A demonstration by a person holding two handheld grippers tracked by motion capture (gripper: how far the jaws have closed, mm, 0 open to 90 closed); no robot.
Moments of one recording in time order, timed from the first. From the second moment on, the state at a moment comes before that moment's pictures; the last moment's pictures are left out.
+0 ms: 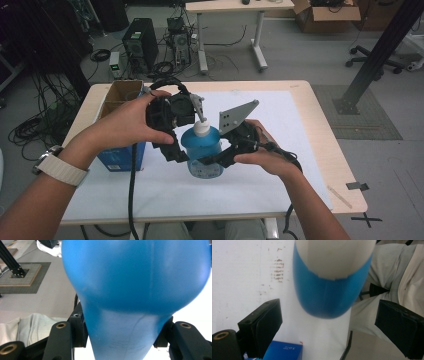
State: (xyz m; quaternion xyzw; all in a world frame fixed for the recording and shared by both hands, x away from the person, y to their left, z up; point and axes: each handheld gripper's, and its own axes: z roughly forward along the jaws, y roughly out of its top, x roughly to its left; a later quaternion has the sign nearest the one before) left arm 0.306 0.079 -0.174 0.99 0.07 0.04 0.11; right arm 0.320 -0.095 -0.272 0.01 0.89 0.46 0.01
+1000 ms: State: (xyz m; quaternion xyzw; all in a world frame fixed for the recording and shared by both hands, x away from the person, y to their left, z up) left arm 0.310 0.067 -0.177 0.99 0.05 0.03 0.12; right arm 0.317 -0.081 -0.270 0.00 0.88 0.47 0.00
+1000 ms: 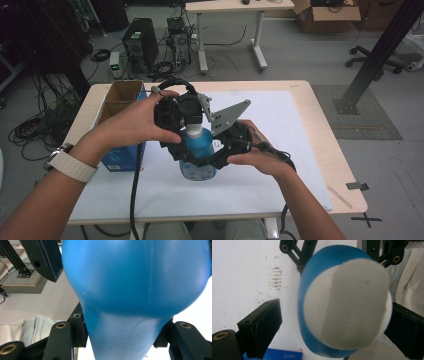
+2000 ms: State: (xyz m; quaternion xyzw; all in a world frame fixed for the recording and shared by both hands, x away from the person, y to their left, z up) left arm 0.311 0.065 -0.181 0.99 0.04 0.03 0.12; right arm 0.316 -0.080 -0.270 0.00 0.88 0.47 0.00
